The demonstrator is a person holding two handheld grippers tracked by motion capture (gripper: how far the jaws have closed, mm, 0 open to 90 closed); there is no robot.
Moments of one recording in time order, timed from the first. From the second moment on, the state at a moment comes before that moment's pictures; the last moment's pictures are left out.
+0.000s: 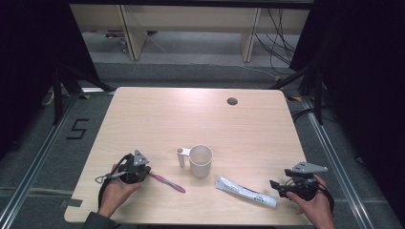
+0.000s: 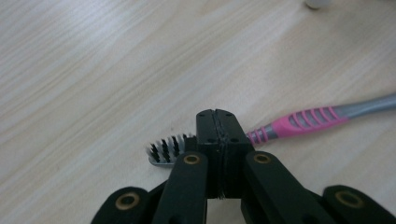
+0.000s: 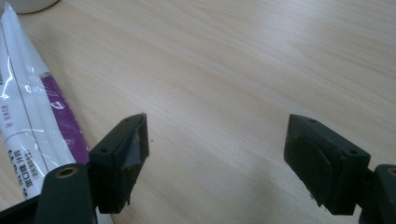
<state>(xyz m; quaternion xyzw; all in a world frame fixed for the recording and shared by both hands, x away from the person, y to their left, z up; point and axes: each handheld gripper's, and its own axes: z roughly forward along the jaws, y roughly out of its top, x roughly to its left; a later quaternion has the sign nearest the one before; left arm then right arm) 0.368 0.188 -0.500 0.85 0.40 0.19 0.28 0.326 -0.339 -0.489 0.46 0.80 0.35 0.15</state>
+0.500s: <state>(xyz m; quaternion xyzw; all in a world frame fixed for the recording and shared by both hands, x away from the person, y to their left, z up) 0.398 0.173 -0.501 0.85 0.41 0.18 0.28 0.329 -0.341 -0.490 0.44 0.81 0.34 0.17</state>
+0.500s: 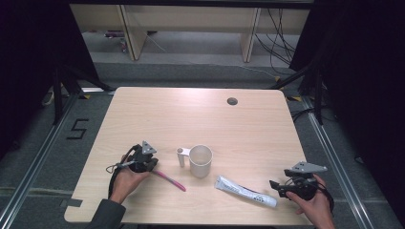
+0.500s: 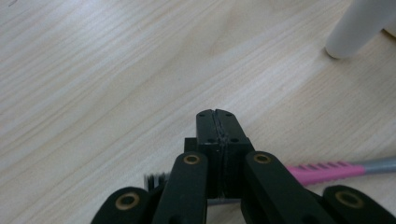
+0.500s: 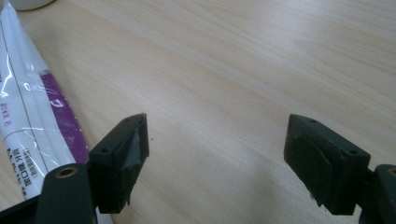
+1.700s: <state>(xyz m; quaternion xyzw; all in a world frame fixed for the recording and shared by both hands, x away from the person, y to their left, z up) 0.375 0.143 -0.474 0.77 0.59 0.03 0.26 0.326 -0.339 -0.490 0.46 0.81 0.34 0.15</state>
